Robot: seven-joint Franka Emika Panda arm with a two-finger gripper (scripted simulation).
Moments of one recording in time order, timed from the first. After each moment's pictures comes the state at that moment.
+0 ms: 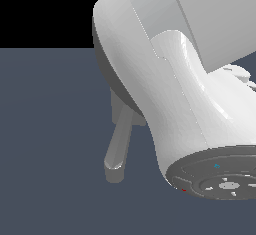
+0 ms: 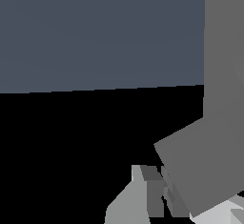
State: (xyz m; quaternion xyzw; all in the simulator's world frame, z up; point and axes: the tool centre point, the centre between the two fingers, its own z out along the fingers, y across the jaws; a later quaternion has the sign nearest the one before) arm -0.077 -0.127 0.252 0.10 0.67 -0.07 0.73
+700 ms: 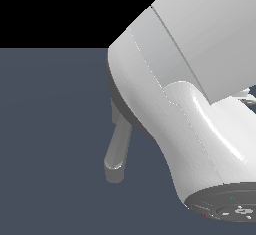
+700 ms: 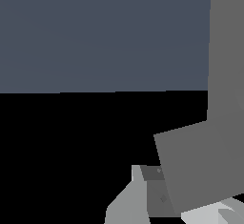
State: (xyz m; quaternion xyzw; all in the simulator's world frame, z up) arm -0.077 -0.134 0.224 0.08 0.68 -0.07 0.73
